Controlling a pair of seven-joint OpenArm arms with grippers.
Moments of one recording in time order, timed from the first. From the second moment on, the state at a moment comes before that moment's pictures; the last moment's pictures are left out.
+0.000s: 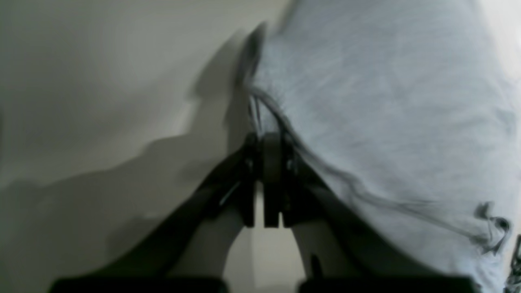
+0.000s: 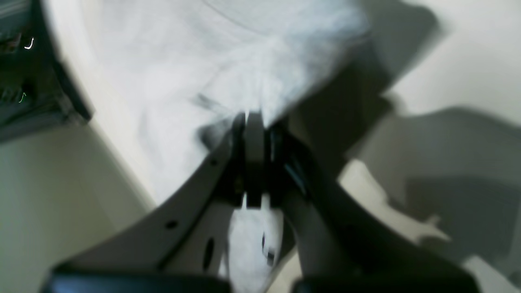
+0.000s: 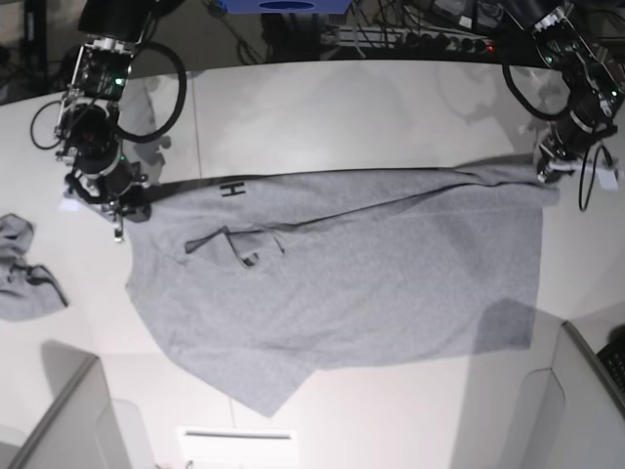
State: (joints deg) left arm 10.6 -11.1 -47.8 93.9 -44.2 -8.4 62.4; right arm -7.4 6.2 19.4 94.4 66.4 -33.3 -37.2
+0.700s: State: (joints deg) left arm -2.7 -15.4 -54.6 103.3 -44.3 -8.8 75.1; right arm -2.6 8.9 23.5 101.7 67.6 -30.9 -39.3
